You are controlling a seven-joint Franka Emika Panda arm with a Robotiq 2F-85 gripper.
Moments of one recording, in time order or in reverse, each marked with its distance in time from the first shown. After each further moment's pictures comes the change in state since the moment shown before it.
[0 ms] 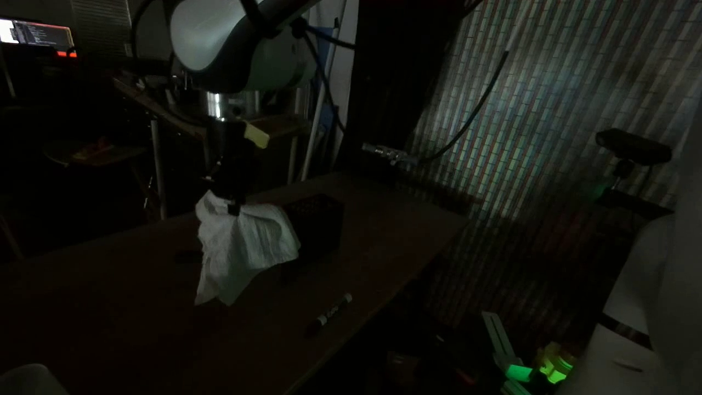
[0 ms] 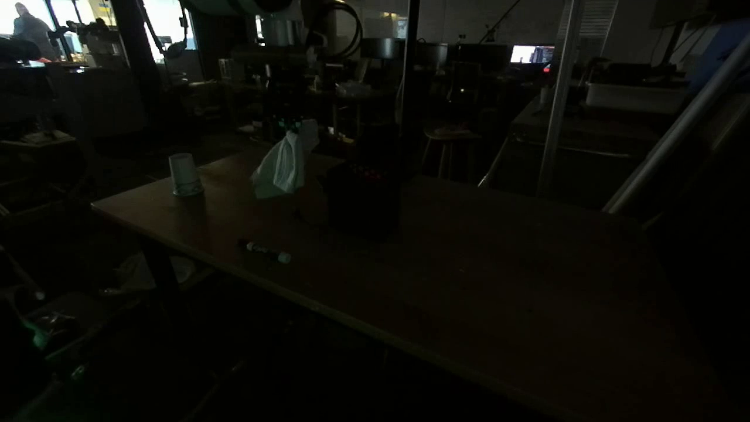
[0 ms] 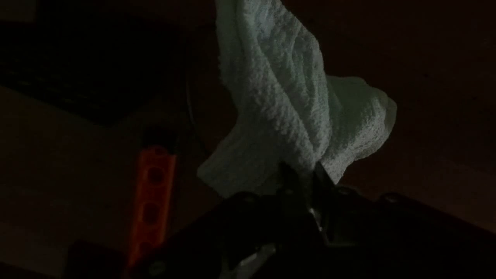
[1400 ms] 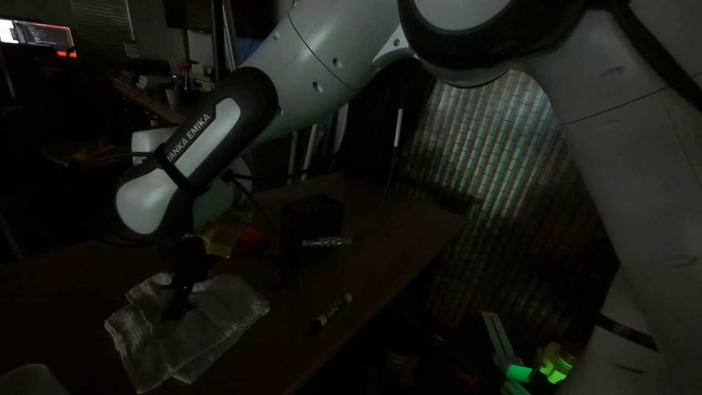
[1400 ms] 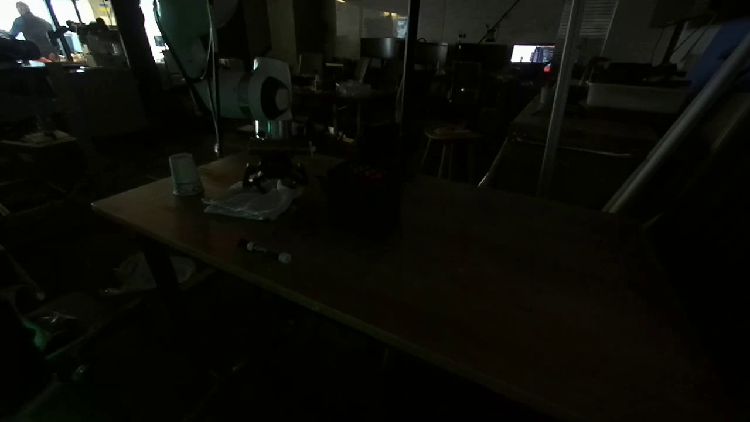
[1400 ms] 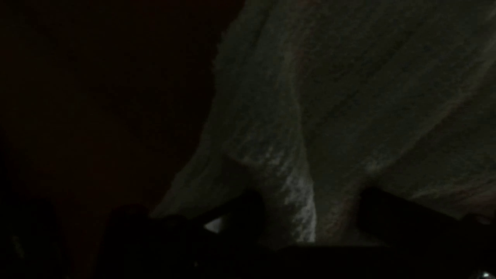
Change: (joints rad) arm 0.068 0.510 0.073 0.231 -0.091 0.139 -0.220
